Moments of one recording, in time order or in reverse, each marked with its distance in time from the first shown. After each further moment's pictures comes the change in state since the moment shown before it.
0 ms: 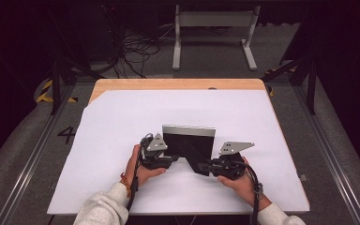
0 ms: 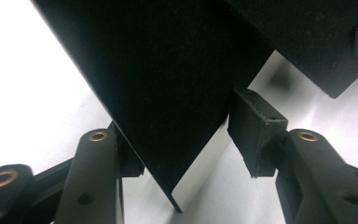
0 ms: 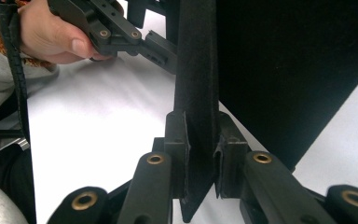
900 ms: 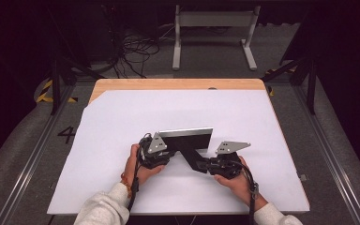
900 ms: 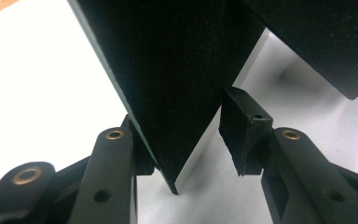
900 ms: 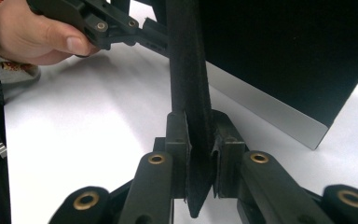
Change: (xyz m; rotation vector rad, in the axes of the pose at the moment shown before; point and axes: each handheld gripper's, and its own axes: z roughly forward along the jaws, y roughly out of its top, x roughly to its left) left arm 0.000 0.000 -0.002 -0.004 0.146 0.048; right arm 0.002 0.001 0.010 0.003 -0.052 -0.001
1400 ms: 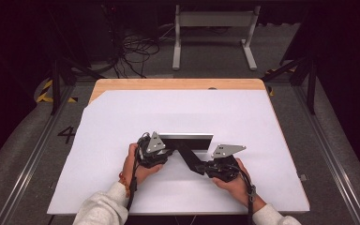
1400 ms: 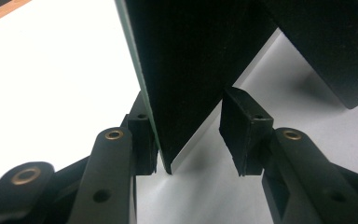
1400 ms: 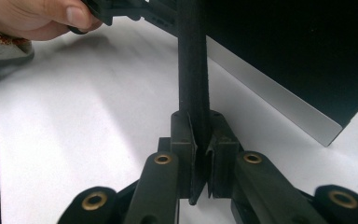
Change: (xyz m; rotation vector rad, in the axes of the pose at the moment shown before) left arm 0.003 -0.001 -0.003 0.008 0.018 0.006; right arm 0.007 -0.004 0.007 0.038 -0.012 -0.046
